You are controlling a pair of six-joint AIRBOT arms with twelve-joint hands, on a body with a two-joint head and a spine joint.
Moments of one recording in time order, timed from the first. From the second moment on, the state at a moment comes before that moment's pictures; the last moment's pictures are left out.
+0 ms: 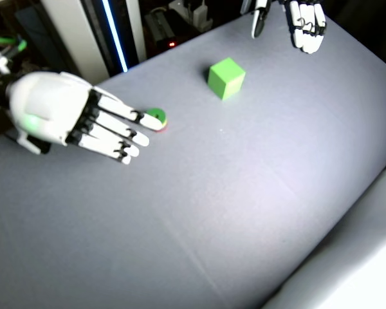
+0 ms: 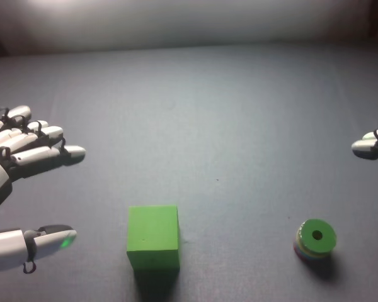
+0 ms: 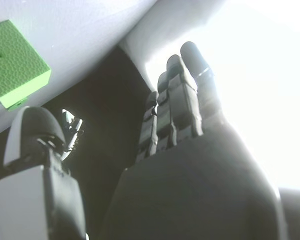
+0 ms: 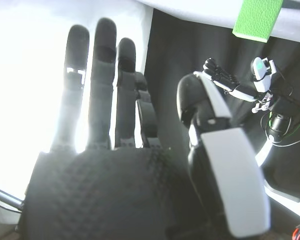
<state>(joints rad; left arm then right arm) 1.19 -0.80 0.86 -0.27 -1.31 0.89 -1.18 -0.84 0.97 0.11 1.27 -0.81</state>
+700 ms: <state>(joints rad) 1.03 -0.87 0.92 -0.06 -1.20 0.81 -1.17 -0.85 0.98 0.11 1.27 -0.81</state>
